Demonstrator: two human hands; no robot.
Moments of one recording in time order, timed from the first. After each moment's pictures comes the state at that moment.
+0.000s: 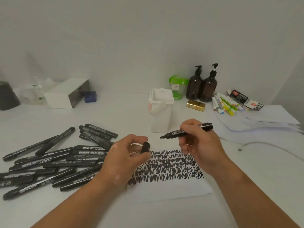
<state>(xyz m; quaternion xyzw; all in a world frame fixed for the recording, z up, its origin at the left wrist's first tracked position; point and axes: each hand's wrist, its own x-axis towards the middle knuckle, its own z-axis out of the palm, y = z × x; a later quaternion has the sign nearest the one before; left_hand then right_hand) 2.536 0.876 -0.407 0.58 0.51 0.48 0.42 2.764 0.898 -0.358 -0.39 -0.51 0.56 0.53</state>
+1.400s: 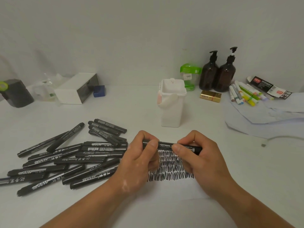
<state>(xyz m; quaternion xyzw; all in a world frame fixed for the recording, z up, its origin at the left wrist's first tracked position) 2.551 0.864 -0.404 0.54 0.36 0.54 0.54 2.733 0.869 -0.392 -0.43 -0.59 0.45 0.51</state>
